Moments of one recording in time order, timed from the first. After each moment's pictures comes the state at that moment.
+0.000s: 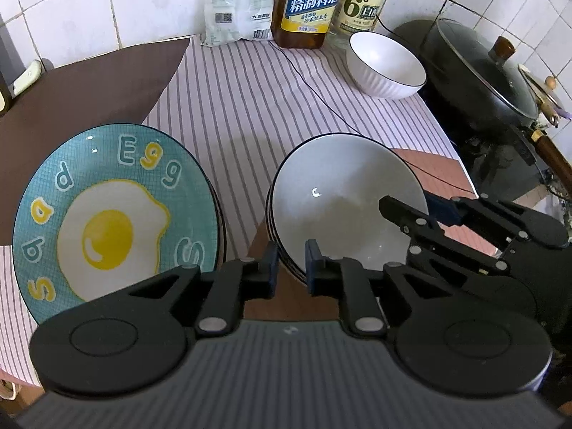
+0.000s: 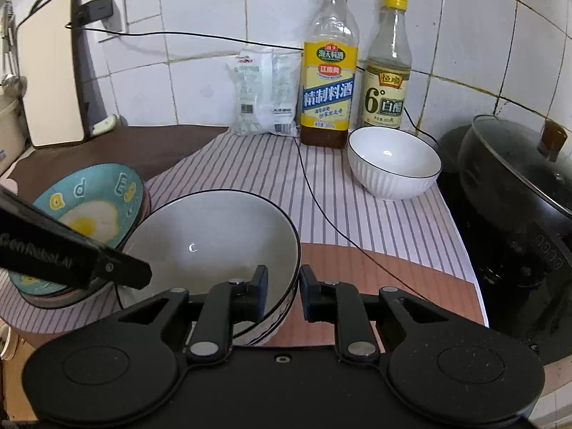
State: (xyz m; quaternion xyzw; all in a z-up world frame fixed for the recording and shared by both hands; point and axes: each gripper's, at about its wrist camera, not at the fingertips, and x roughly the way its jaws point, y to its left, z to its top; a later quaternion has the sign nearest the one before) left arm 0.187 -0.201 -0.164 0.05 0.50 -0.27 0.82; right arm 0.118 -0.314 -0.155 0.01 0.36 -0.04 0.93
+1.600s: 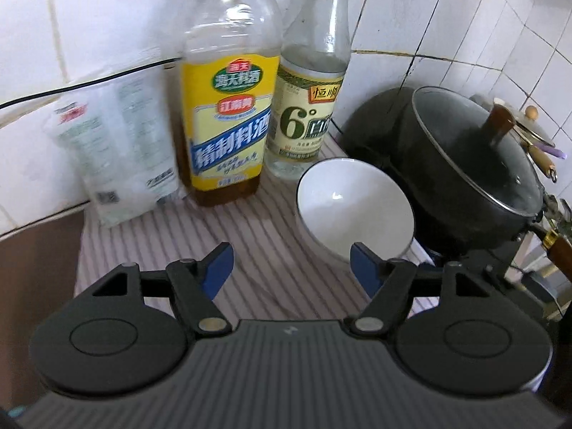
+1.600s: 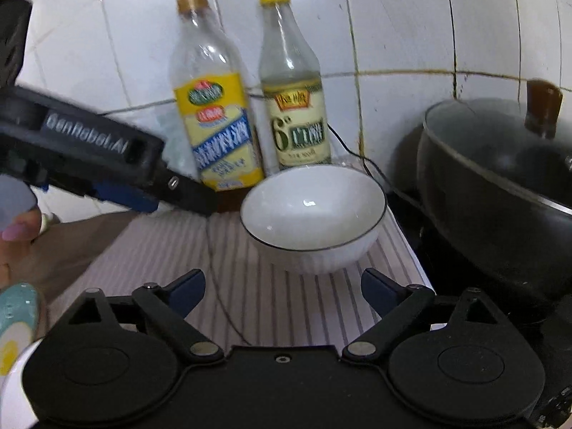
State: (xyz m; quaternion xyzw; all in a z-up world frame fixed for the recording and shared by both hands) left arm 0.330 -0.337 -0.151 0.08 0.40 -0.37 0.84; right arm 0.204 -0.415 -0.185 0.11 0.29 -0.10 0.95
